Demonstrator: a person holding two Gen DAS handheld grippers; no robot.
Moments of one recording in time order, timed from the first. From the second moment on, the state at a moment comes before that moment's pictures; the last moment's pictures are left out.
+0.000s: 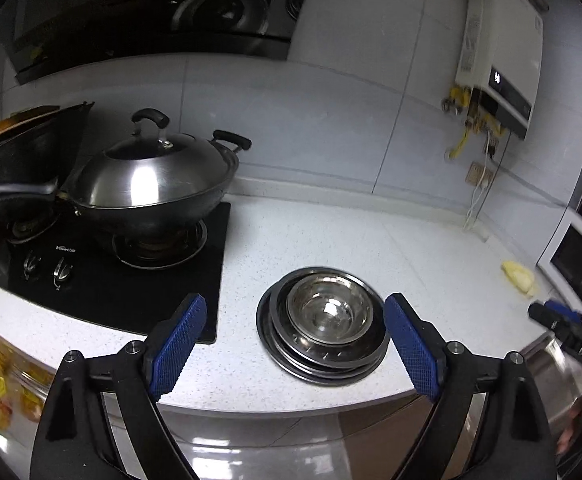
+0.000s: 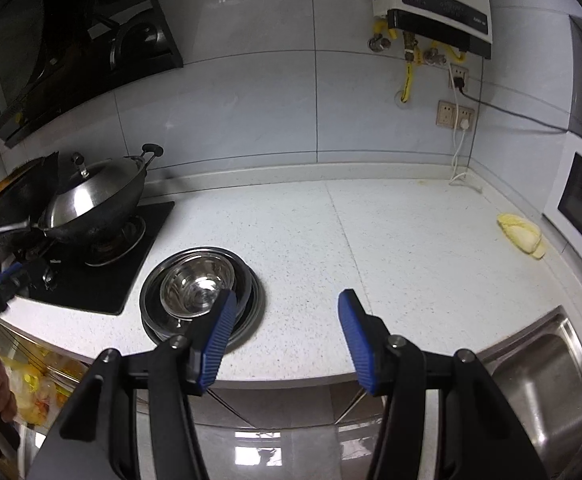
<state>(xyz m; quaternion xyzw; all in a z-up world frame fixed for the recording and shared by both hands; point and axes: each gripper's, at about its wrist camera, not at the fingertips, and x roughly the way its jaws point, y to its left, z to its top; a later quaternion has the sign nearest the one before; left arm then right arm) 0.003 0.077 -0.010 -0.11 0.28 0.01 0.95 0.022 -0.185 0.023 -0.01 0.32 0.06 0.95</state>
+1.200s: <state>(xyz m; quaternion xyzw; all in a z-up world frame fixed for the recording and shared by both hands) -0.073 0.030 -0.009 -0.10 0.28 0.10 0.95 -0.011 -0.253 0.025 -0.03 0.31 0.11 0.95</state>
